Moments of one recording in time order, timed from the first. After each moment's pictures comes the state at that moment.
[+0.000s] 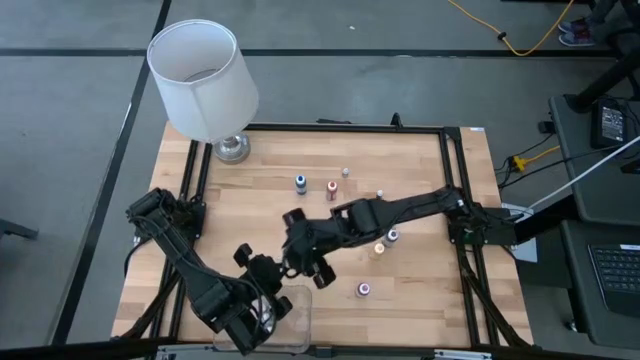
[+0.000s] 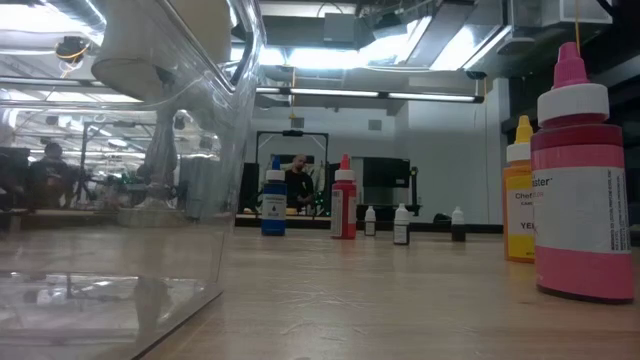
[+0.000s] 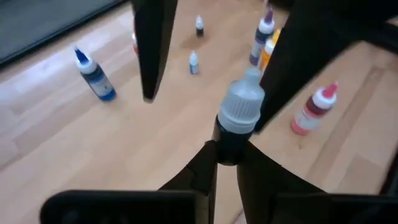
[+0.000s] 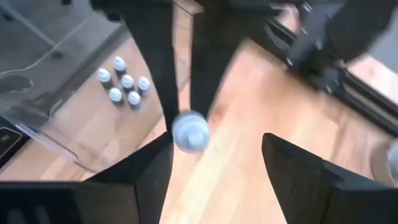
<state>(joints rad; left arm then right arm) -0.80 1.88 1.81 -1.38 -0.92 -1.51 0.30 2.18 2.36 -0.99 0.05 -0.32</state>
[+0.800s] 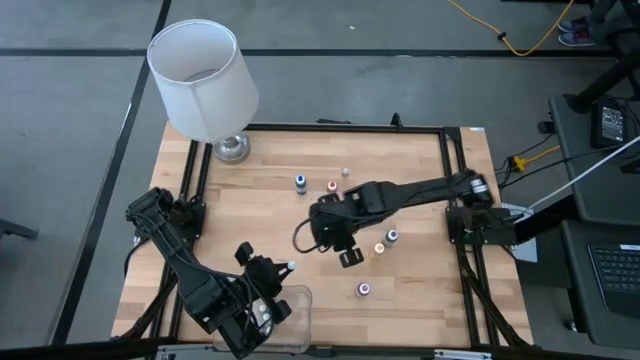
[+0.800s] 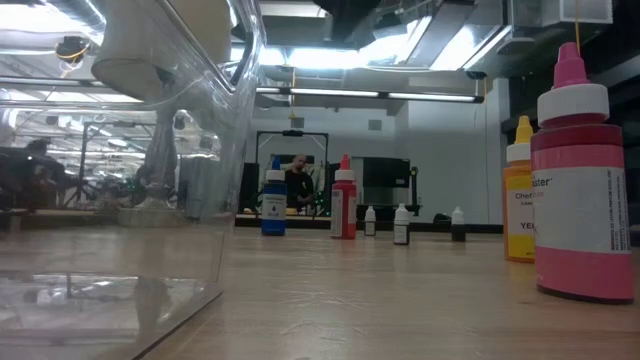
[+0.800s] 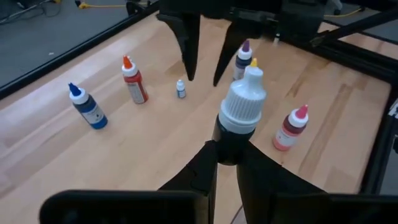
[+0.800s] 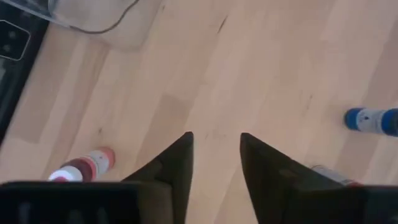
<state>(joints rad) -0.80 1.87 1.89 -1.37 -0.99 -1.39 0.22 1.98 2.01 -1.19 -0.04 -0.16</state>
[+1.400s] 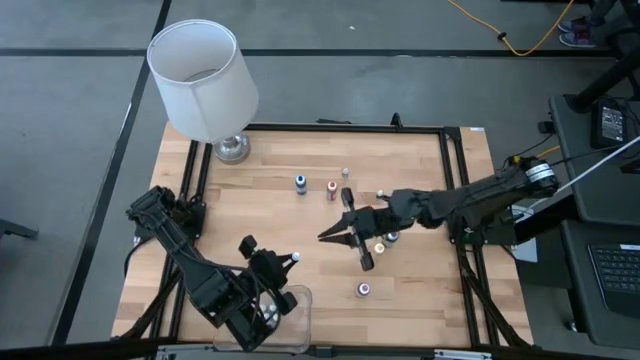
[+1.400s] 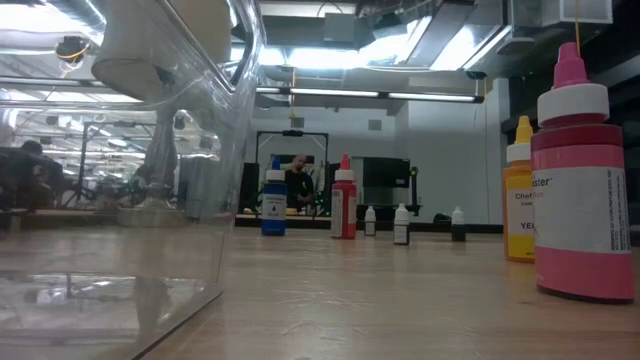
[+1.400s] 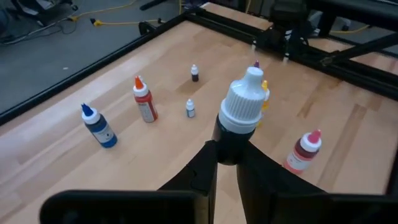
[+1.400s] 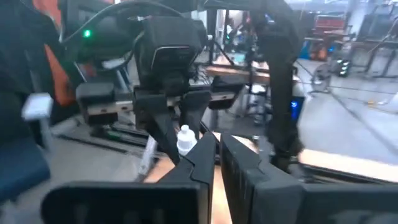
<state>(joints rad) -0.76 1.87 1.90 -1.36 -1.05 -1.37 0.28 1.46 1.09 0.37 0.00 -0.03</state>
